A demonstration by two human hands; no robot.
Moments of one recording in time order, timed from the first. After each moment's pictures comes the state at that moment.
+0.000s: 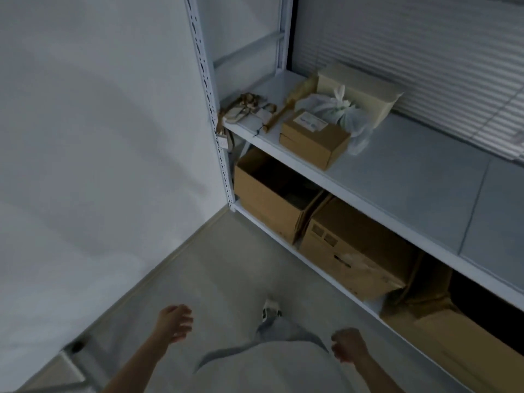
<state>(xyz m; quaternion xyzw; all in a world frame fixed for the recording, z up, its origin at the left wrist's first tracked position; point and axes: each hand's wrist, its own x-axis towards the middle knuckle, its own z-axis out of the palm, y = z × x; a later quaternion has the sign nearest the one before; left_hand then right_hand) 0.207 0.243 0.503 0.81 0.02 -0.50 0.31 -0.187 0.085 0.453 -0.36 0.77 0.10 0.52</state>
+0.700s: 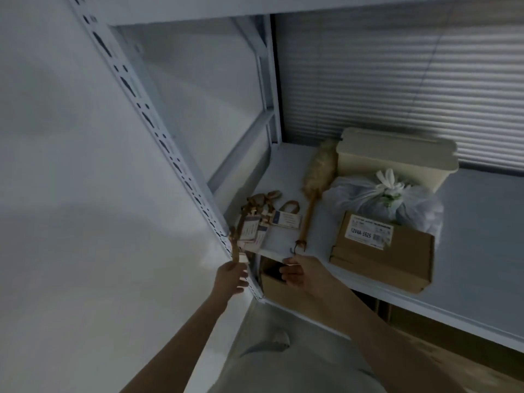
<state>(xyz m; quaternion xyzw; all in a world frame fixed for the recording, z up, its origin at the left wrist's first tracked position) 0.462 -0.282 0.588 0.75 -0.24 -0.51 0.33 0.252 -0.334 0.584 -0.20 0.57 -0.24 0.76</state>
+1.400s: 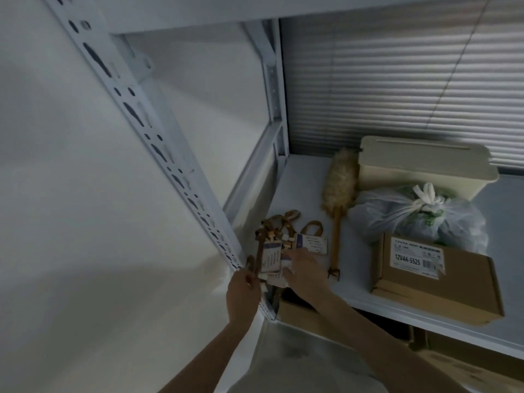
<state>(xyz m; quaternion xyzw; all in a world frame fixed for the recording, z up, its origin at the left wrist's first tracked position) 0.512 -0.350 0.540 0.80 -0.47 -0.27 0.27 0.349 -0.396 0.574 -0.72 0.62 -0.14 0.30</state>
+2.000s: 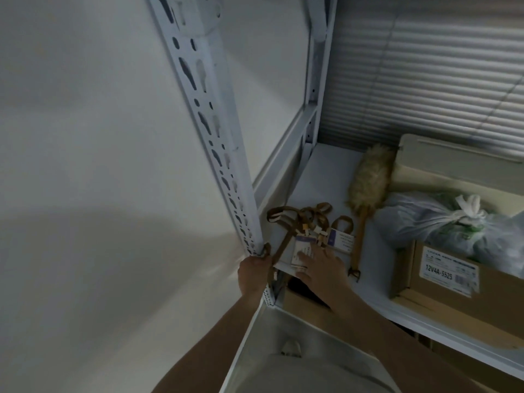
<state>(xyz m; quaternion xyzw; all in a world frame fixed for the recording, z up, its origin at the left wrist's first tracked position) 0.530 -0.379 0.533 0.80 -0.29 -0.39 0.34 0.349 -0.405 0.550 -0.82 0.56 0.08 0.10</state>
